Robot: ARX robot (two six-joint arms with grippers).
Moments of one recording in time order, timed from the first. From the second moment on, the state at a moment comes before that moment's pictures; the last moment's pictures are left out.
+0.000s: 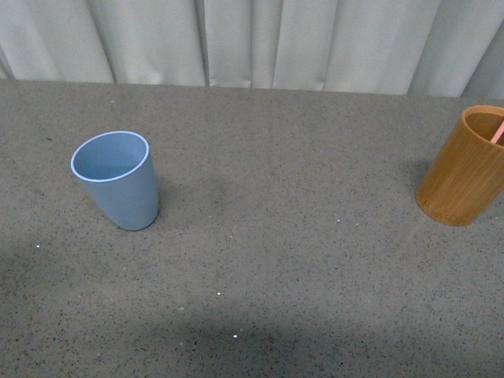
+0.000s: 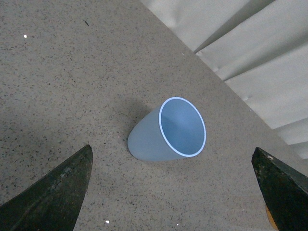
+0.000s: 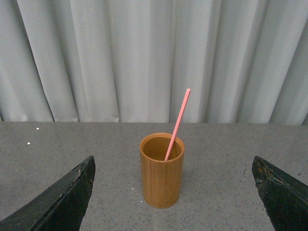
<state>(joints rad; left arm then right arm) -0.14 1.05 0.20 0.47 -0.14 -0.70 0.00 0.00 0.00 0.00 0.00 0.00</state>
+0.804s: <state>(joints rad) -0.24 1.52 0.42 0.51 -0.21 -0.71 0.00 0.00 0.00 0.00 0.00 0.00</state>
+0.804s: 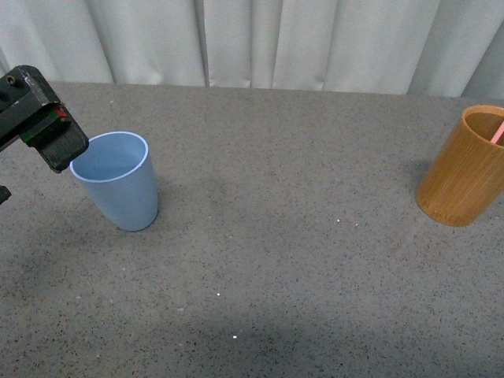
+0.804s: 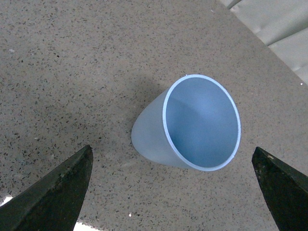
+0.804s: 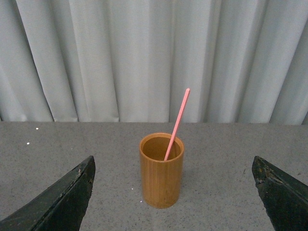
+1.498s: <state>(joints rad) -0.25 1.66 0.46 0.54 -0.26 -0.69 0.00 0.00 0.00 0.00 0.00 0.00</state>
